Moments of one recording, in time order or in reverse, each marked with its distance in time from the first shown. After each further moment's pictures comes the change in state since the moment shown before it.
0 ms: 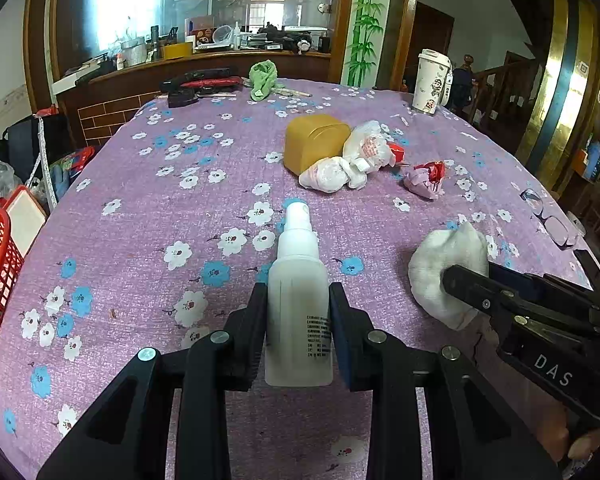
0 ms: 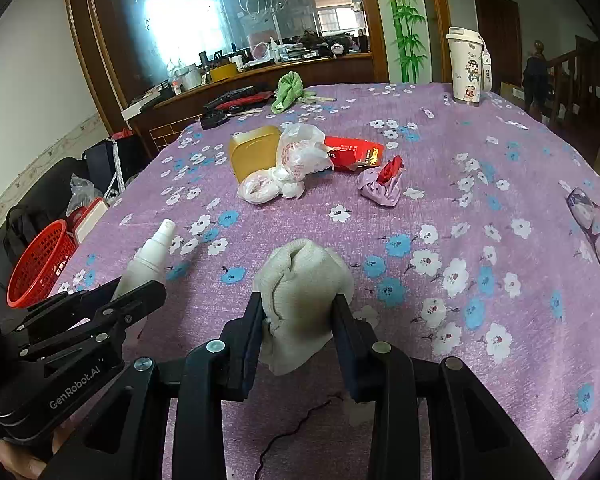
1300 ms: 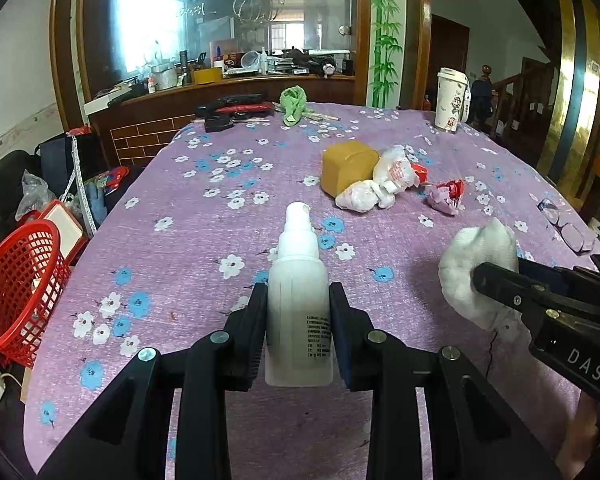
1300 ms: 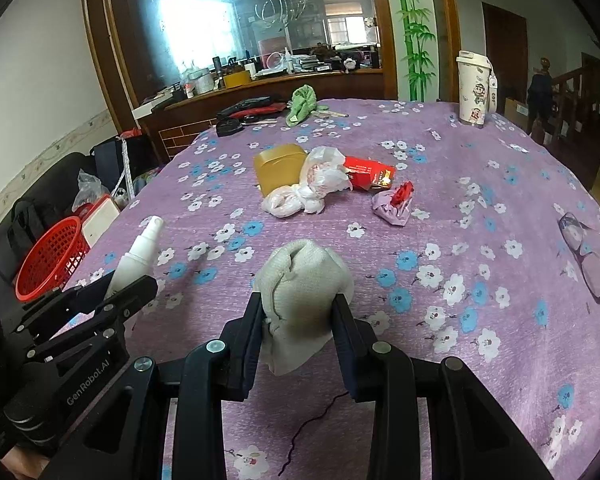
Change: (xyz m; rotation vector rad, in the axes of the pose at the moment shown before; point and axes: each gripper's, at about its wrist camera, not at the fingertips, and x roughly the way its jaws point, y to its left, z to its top) left arm -0.037 0.012 -0.006 0.002 -0.083 0.113; right arm -0.028 0.026 0.004 -0.054 -0.027 -0.005
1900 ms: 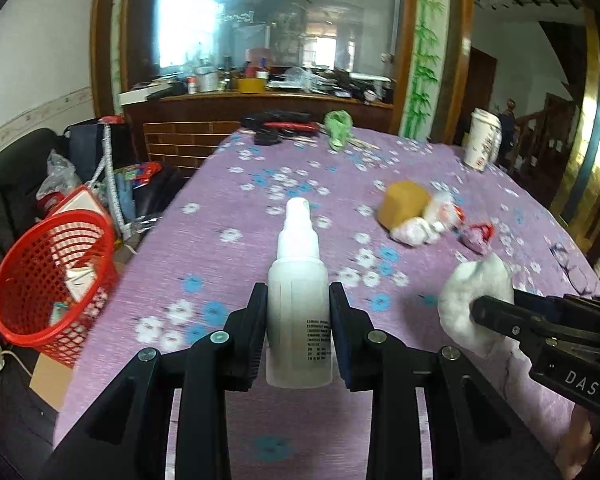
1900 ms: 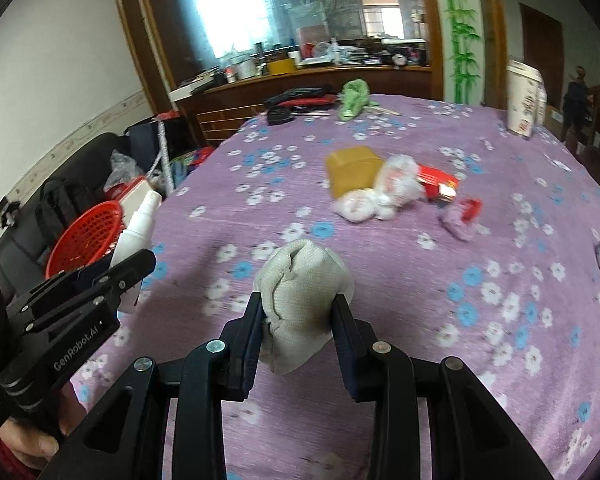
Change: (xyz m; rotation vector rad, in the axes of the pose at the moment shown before) left arm -0.032 0.066 0.011 -0.121 -0.057 0.051; right arm 0.008 0.057 0.022 -0.082 0.061 0.133
